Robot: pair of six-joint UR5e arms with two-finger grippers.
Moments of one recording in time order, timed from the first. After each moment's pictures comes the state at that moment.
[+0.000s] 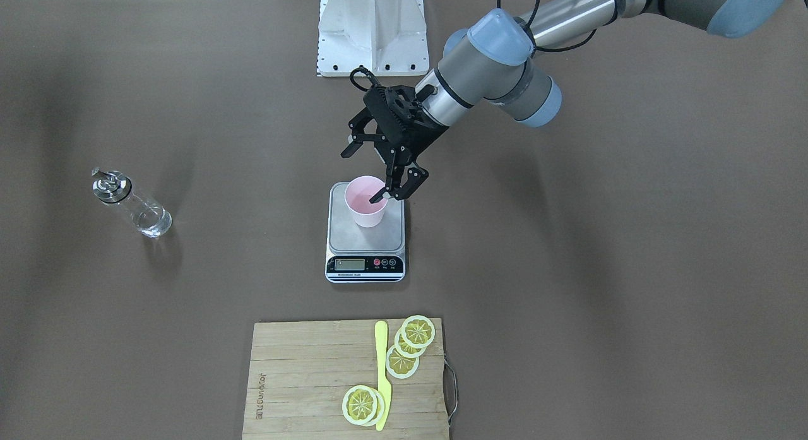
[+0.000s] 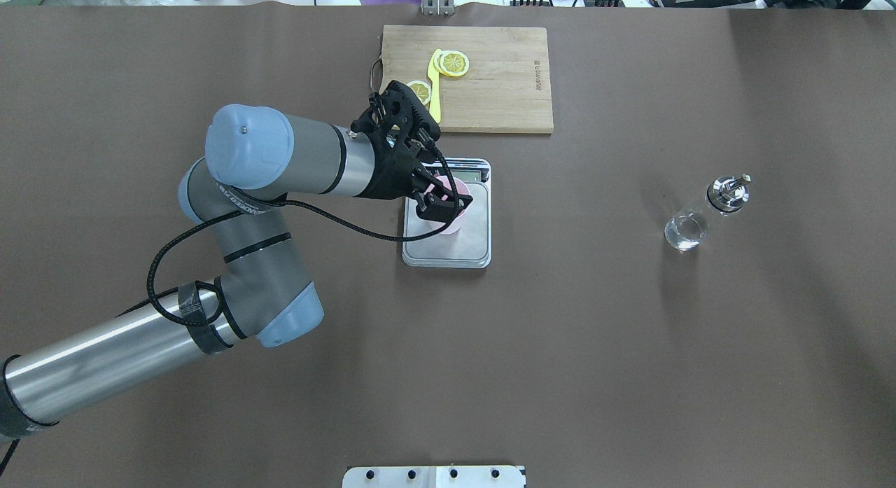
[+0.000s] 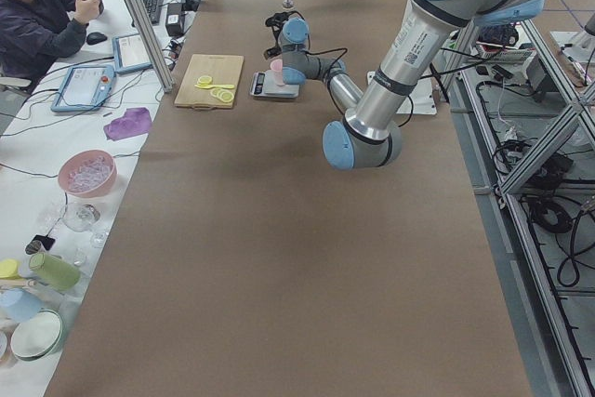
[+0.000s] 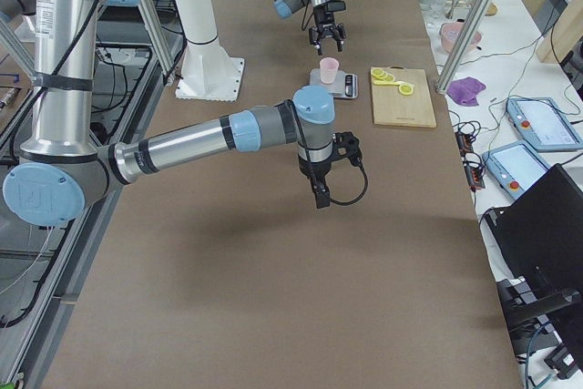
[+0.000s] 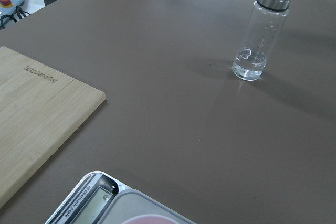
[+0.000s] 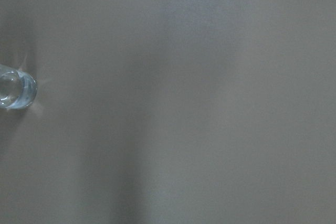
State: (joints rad) left arm -0.61 -2.27 -1.50 -2.48 -1.89 -0.47; right arm 1.43 -1.69 2.01 -1.65 2.29 -0.04
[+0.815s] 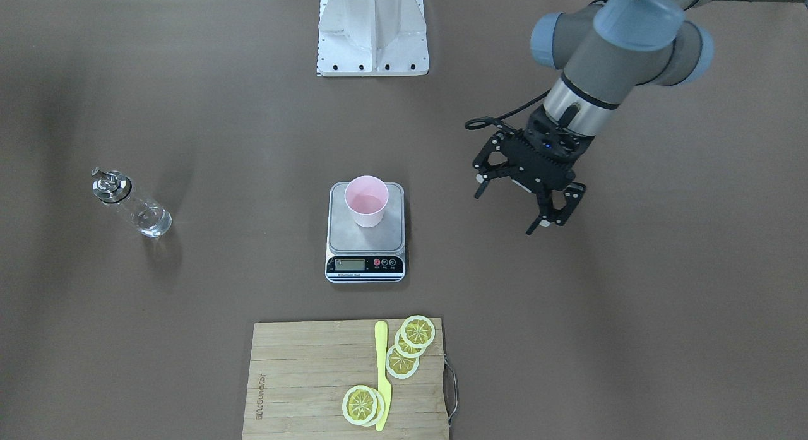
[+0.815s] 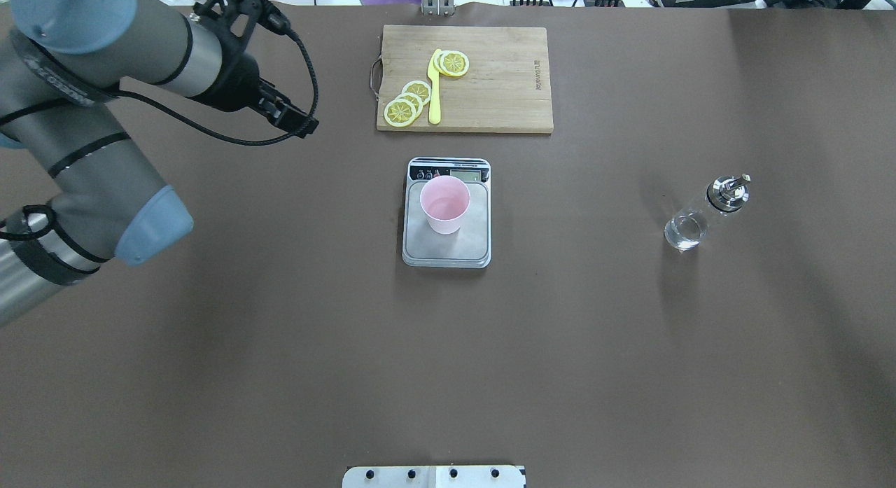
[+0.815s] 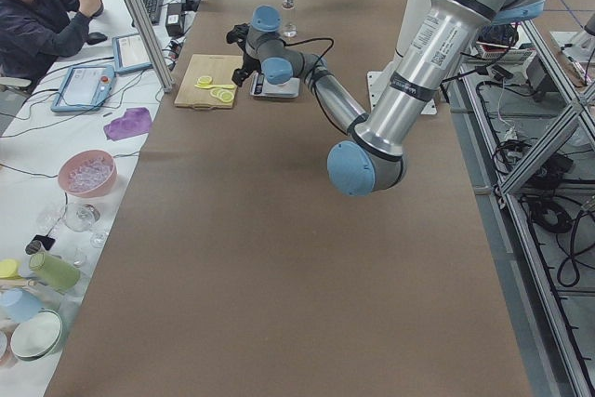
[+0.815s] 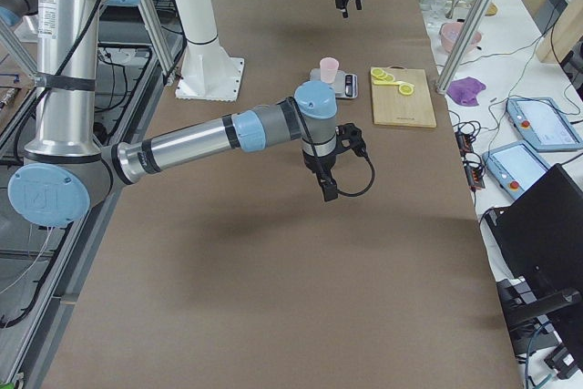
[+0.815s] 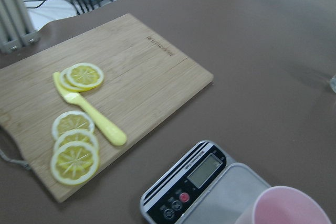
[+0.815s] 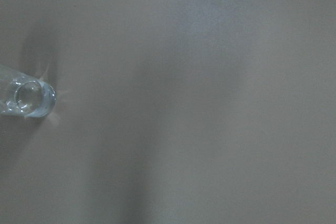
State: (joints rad) left arm -0.91 -2.08 -1.78 -1.84 -2.04 -0.30; right arm 1.42 -1.68 2.00 -1.58 2.31 -0.06
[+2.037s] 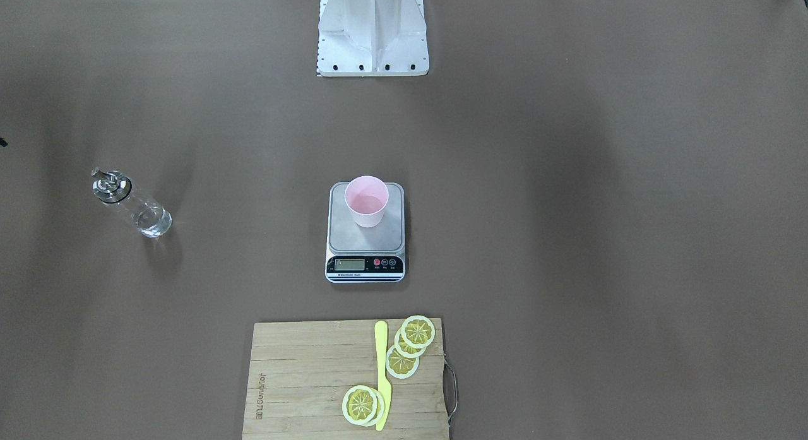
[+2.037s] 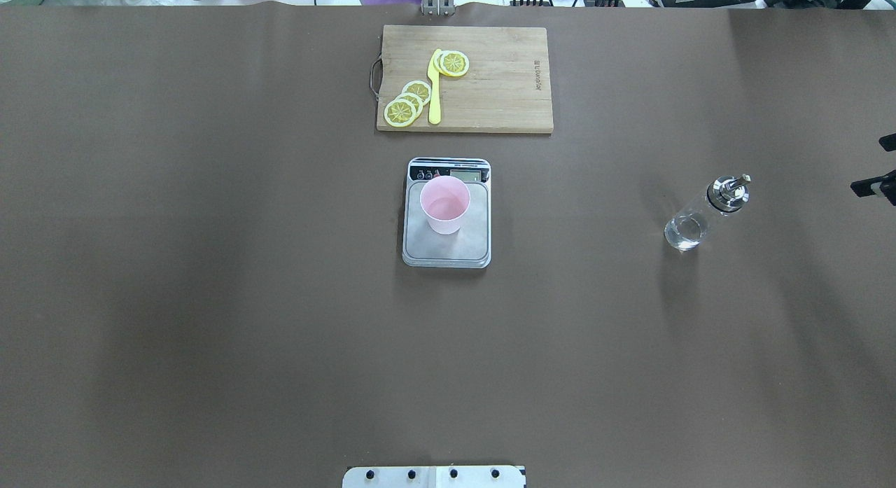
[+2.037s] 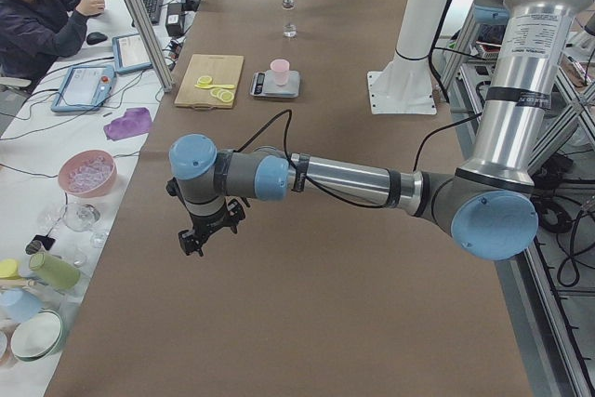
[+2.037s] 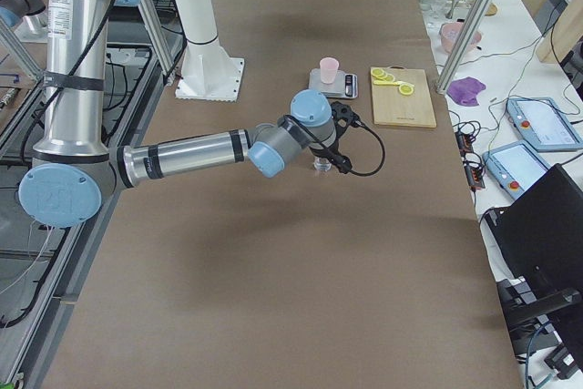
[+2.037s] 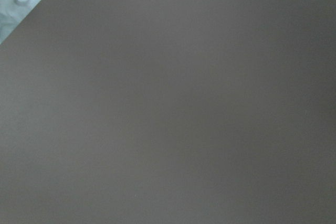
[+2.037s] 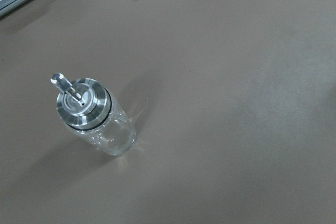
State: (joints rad) left arm -1.59 -1.75 -1.52 -1.52 -2.30 0.76; right arm 1.31 -1.68 1.79 -0.89 2.45 -0.12
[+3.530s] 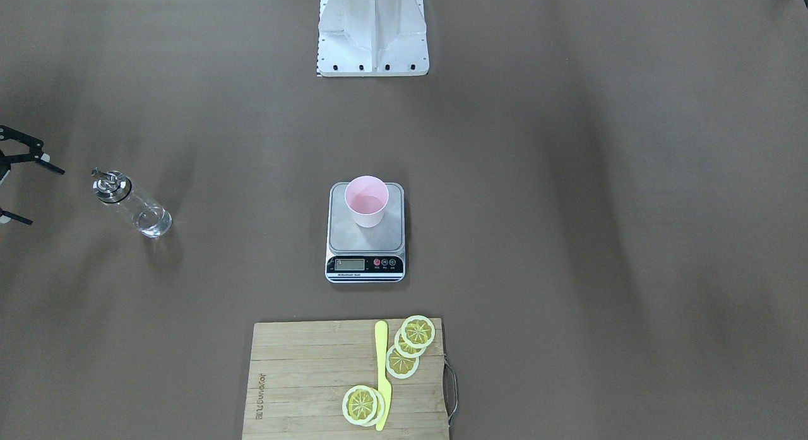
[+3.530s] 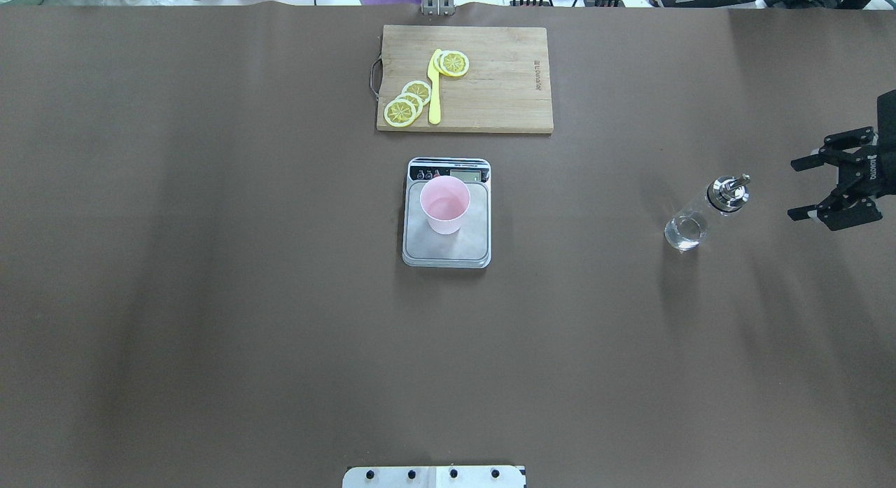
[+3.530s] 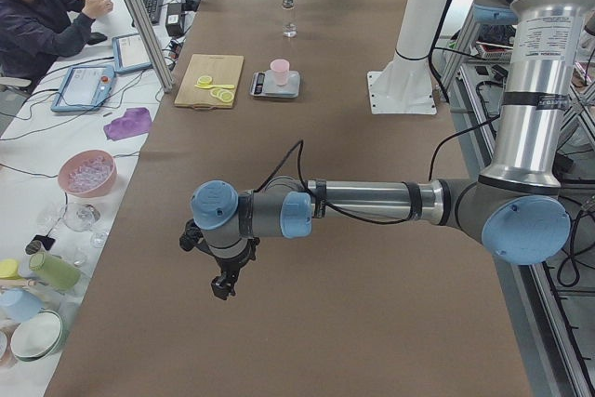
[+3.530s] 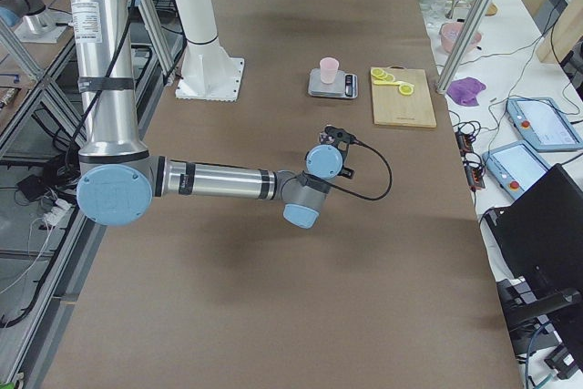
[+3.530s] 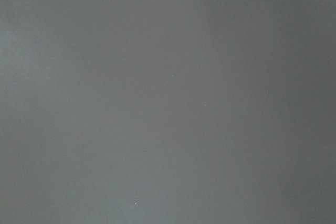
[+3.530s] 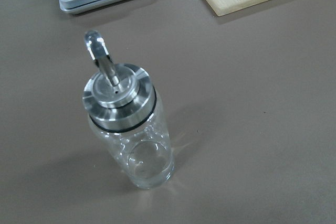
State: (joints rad) left arm -1.61 -1.65 -1.49 -1.53 -2.31 0.45; right arm 1.18 -1.53 1.40 -0.30 2.57 -0.04
